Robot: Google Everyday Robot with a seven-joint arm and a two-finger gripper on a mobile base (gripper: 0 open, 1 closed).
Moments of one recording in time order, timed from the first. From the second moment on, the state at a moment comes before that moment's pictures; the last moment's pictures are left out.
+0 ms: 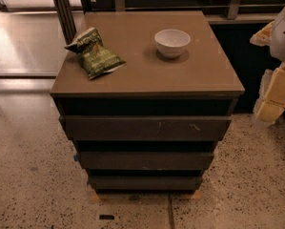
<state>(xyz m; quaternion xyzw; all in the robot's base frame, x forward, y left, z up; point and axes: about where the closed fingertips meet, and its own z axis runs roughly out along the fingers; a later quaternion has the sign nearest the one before) 0.438 -0.217 0.976 -0.60 0.78 -0.03 0.16</state>
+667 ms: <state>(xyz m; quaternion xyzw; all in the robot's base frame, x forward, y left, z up) 0.439 -0.216 0.973 -0.59 0.79 -0.05 0.18</state>
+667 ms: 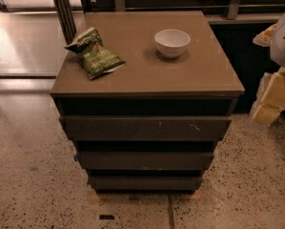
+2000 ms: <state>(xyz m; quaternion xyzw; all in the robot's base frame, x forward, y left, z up) 0.414 -0.214 0.863 -0.35 0.87 0.05 0.33</state>
